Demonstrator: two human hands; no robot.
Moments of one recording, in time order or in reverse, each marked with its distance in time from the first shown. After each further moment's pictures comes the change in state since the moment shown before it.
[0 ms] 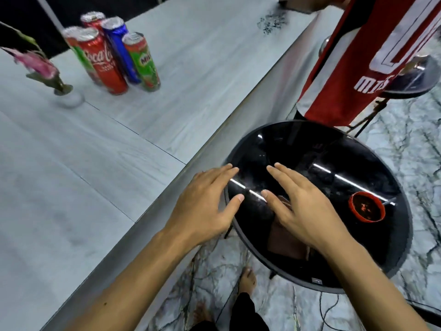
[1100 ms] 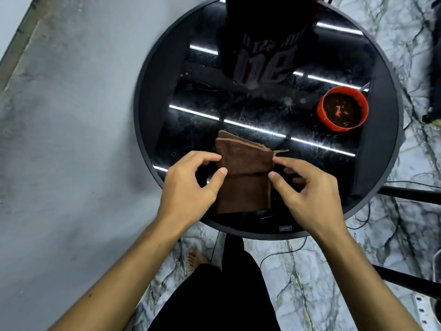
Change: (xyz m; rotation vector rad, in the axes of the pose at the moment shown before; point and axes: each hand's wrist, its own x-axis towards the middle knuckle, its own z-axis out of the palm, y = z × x) left_hand 0.041 0.004 0.216 -0.339 -0.161 -0.185; right_hand -0.081 0.174 0.113 0.468 0.237 0.573
